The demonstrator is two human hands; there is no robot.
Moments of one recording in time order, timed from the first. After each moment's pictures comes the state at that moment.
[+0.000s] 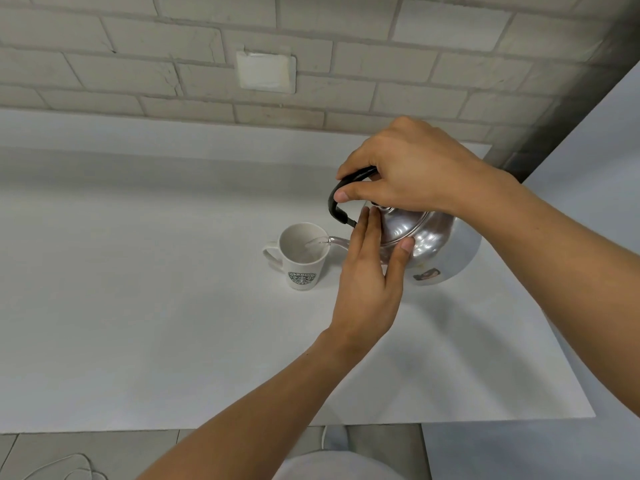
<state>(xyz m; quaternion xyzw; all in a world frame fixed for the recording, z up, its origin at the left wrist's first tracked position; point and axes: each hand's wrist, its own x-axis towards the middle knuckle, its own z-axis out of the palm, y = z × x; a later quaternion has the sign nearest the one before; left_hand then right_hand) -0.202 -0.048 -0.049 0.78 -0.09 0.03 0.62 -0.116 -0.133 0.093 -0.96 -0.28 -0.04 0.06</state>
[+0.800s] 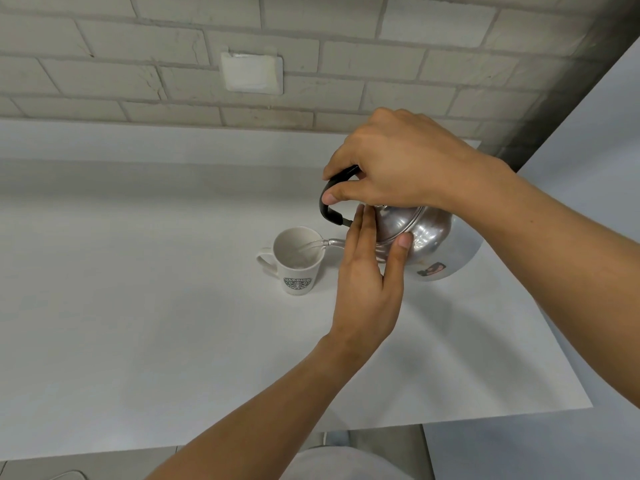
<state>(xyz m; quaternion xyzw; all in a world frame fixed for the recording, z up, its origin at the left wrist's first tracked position) -0.203 -0.049 -0.040 0.75 -0.08 0.05 0.66 -0.113 -0.122 0.103 -0.95 -0.31 -0.07 0.01</state>
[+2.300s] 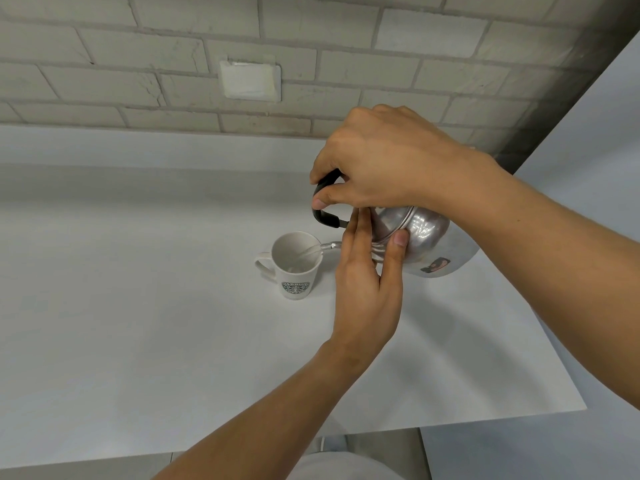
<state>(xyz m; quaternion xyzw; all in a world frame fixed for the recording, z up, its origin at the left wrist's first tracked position) -0.206 -0.048 -0.029 0.72 -0.08 0.09 0.68 -0.116 -0.104 0.118 -0.94 -0.33 -0.07 -0.06</state>
